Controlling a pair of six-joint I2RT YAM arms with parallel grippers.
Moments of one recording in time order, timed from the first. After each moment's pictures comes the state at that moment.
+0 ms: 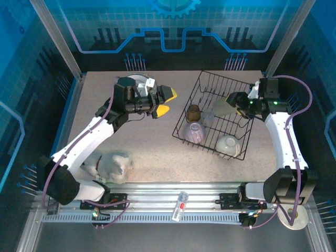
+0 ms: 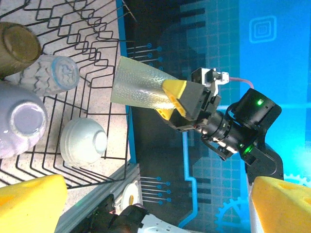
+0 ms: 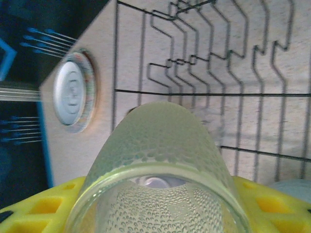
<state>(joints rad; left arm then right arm) -0.43 1.39 1.23 -0.17 0.72 -1.16 -0.11 1.32 1.29 -0.84 -0.50 0.61</state>
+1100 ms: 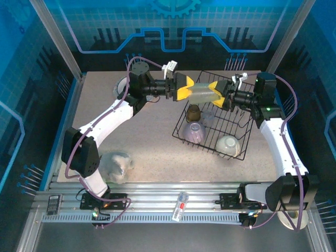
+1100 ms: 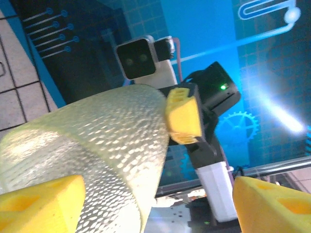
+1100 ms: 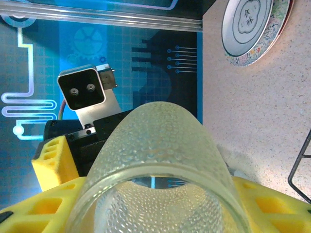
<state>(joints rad) -0.46 1.71 1.47 0.30 1.04 -1.31 0.01 1.26 1.19 -0.31 -1.06 1.13</state>
